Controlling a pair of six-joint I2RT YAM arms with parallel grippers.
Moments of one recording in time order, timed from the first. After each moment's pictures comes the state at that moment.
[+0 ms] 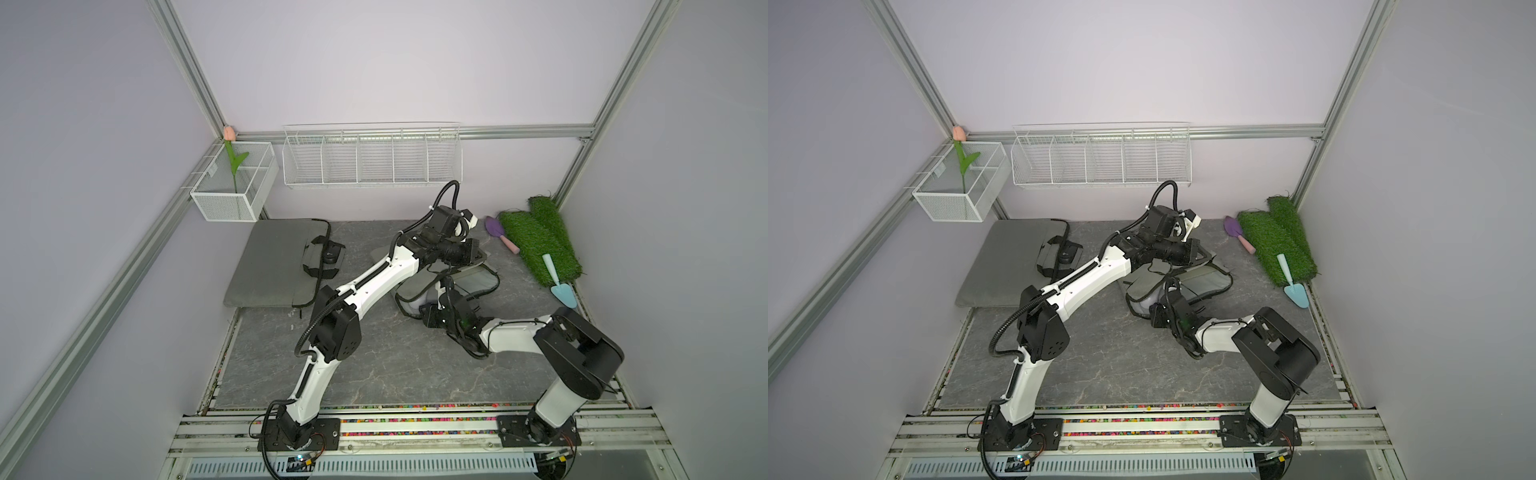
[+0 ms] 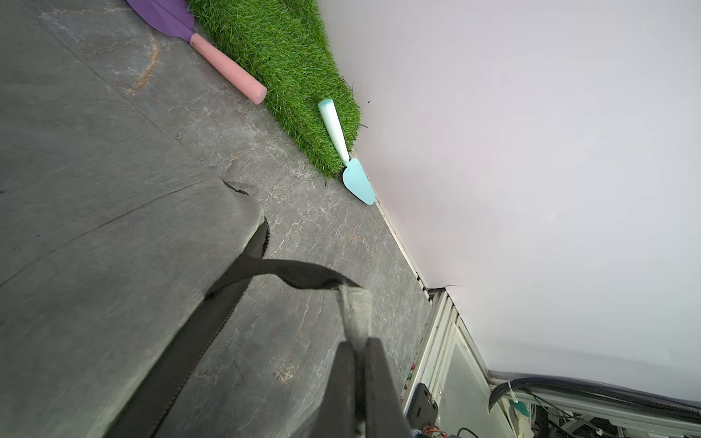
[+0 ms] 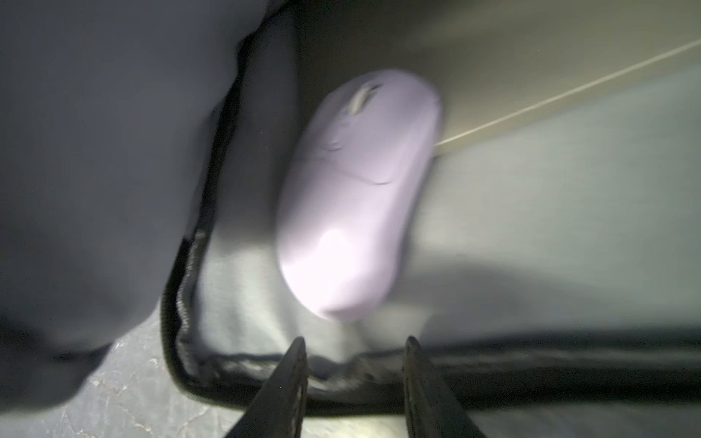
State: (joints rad) left arm -0.86 2.20 2.16 -0.51 0.51 -0.60; right arm 0.72 1.66 0.65 0.37 0.07 0.69
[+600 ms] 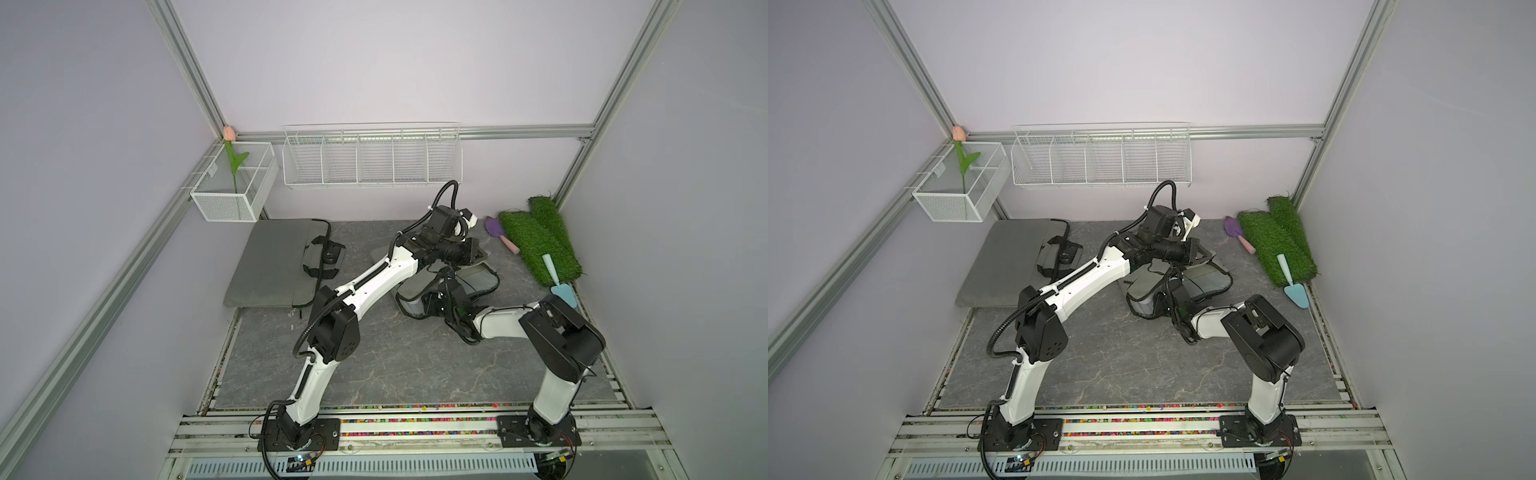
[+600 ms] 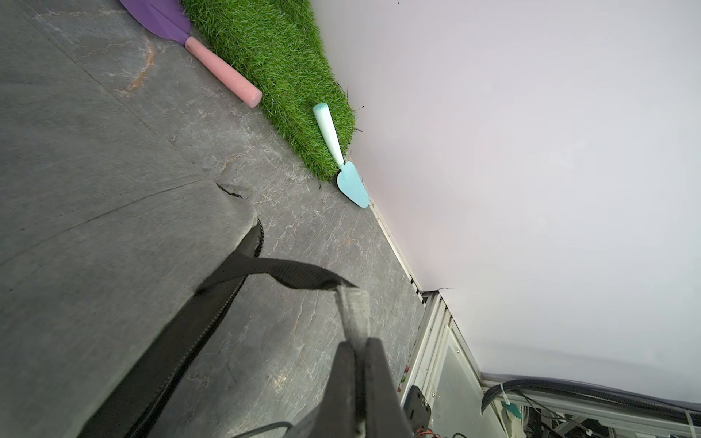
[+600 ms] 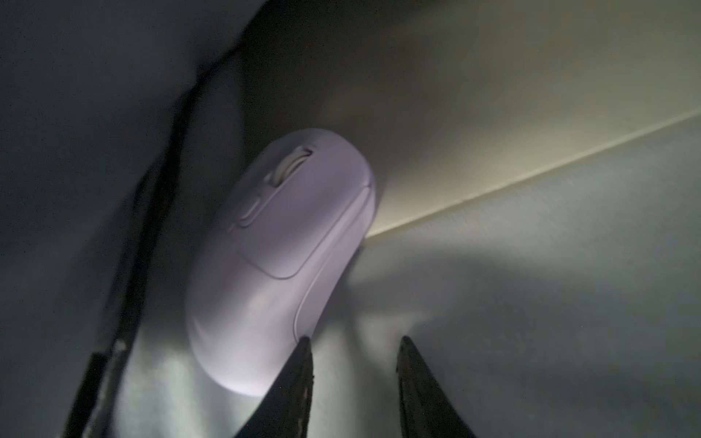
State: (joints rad) left arm -0.86 2.19 2.14 -0.48 0.52 -0.62; right arm 0.66 1.82 0.80 0.37 0.06 0.69
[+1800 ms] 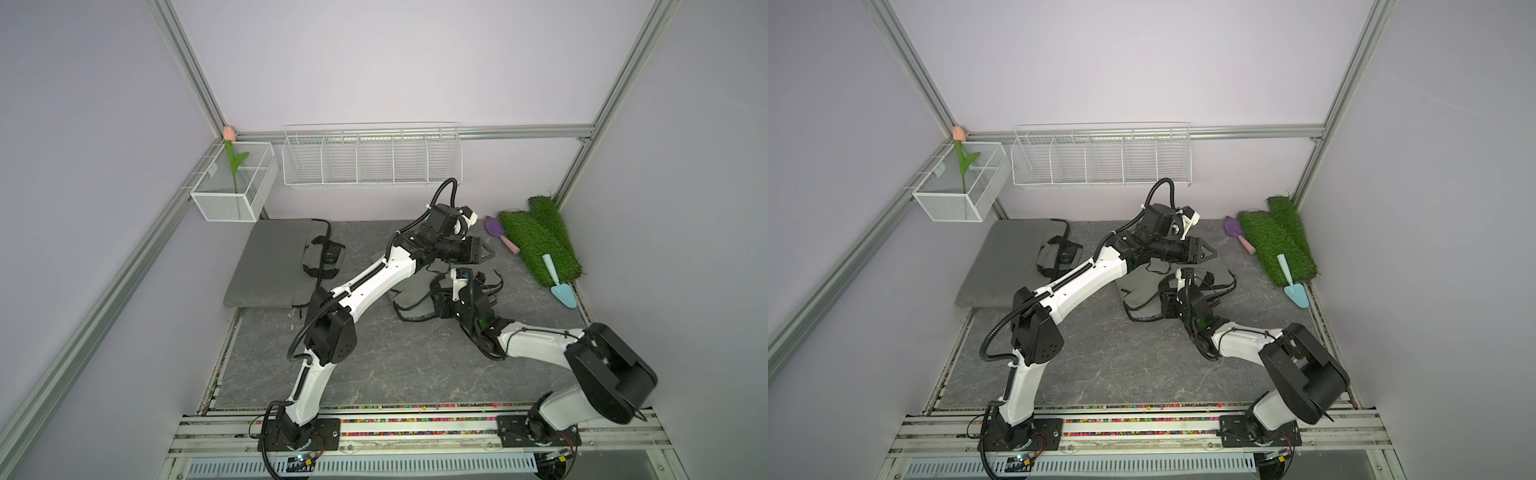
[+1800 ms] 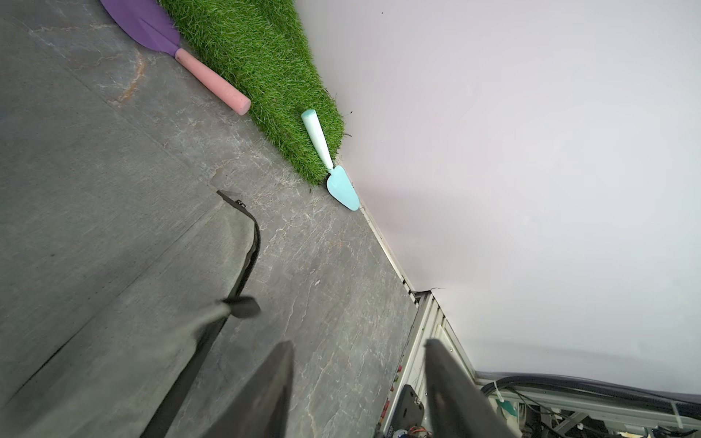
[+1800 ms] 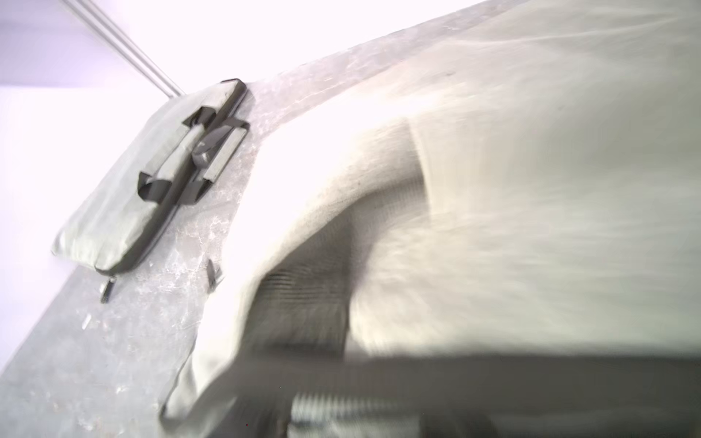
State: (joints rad) left arm -0.86 2.14 2.12 -0.47 0.52 -0.62; right arm 0.66 1.45 0.55 0.42 0.14 0.55
